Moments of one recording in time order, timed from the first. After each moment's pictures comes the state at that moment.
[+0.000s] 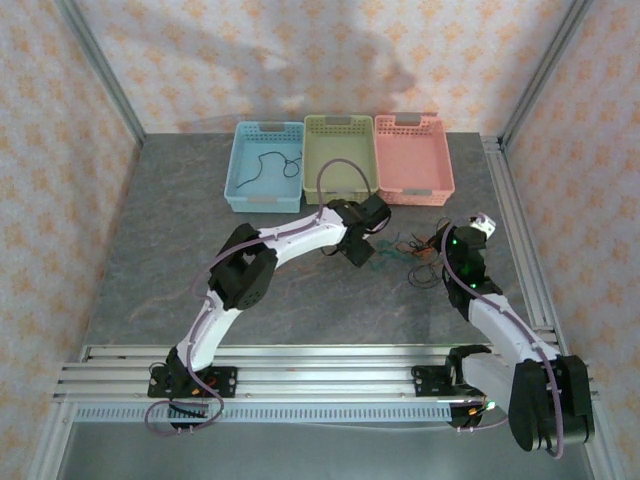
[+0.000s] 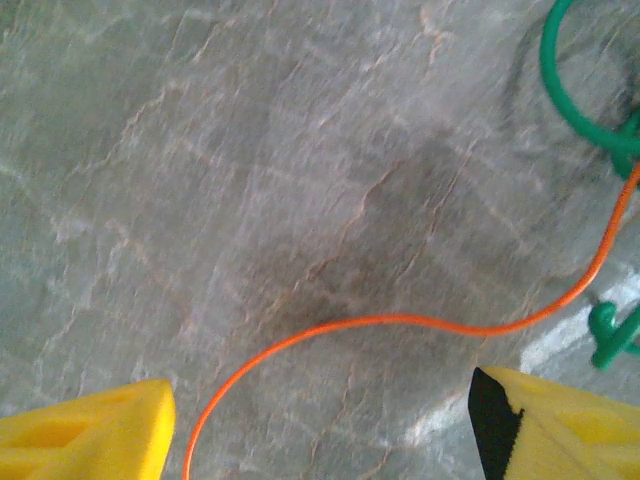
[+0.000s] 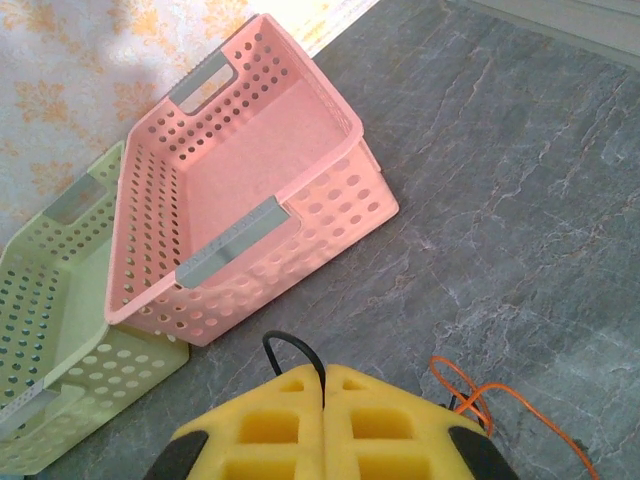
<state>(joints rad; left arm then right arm) -0.81 2.27 1.89 -0.92 -0.22 -0.10 0.10 1.00 0.39 0.21 0.19 0.68</state>
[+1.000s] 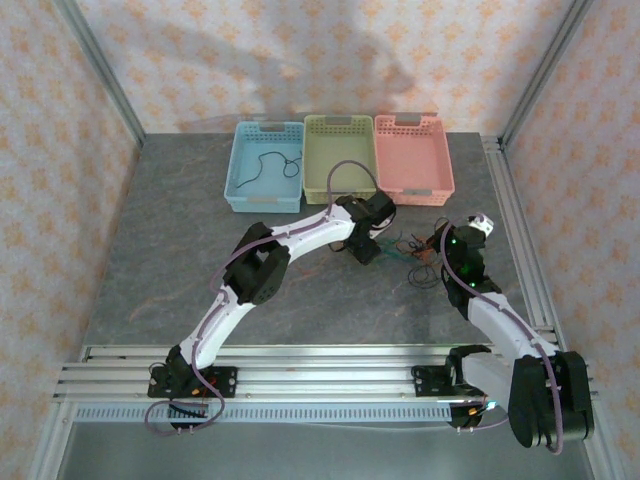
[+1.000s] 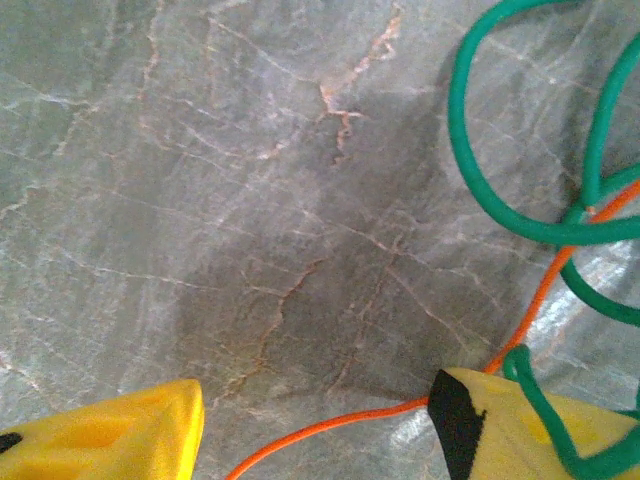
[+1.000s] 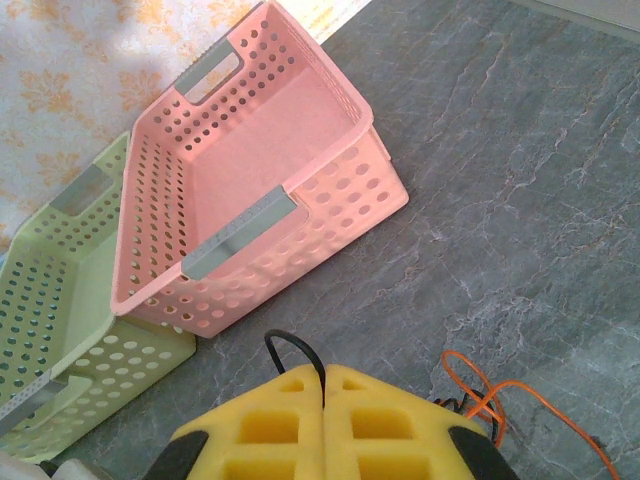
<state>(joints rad) -0.80 2.41 2.05 -0.96 -0.10 -0.05 0.10 1.01 0.39 0.22 0.17 0.69</state>
